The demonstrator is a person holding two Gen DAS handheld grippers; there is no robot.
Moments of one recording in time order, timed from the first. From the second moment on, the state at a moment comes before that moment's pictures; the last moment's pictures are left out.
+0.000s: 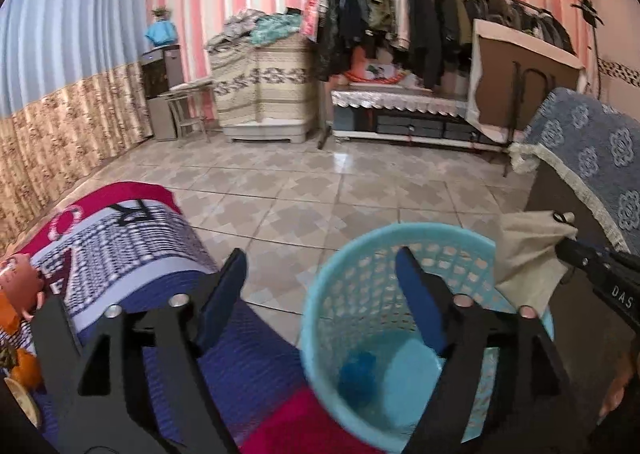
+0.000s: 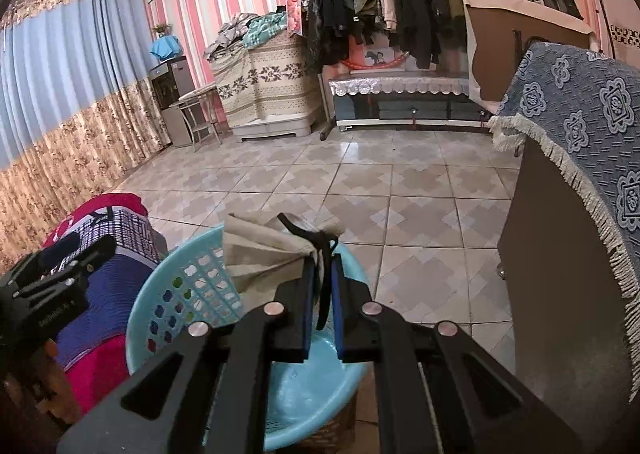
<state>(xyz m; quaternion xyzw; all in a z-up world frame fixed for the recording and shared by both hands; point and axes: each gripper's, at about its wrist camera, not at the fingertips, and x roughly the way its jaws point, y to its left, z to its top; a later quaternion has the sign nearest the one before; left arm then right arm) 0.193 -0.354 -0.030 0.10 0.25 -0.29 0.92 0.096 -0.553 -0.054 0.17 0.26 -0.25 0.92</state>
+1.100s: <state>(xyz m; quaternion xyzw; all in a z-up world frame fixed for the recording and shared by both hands) 0.183 -0.179 0.019 0.04 0.22 -0.12 0.97 0.129 -0.473 -0.025 0.12 0.24 -0.22 0.94</state>
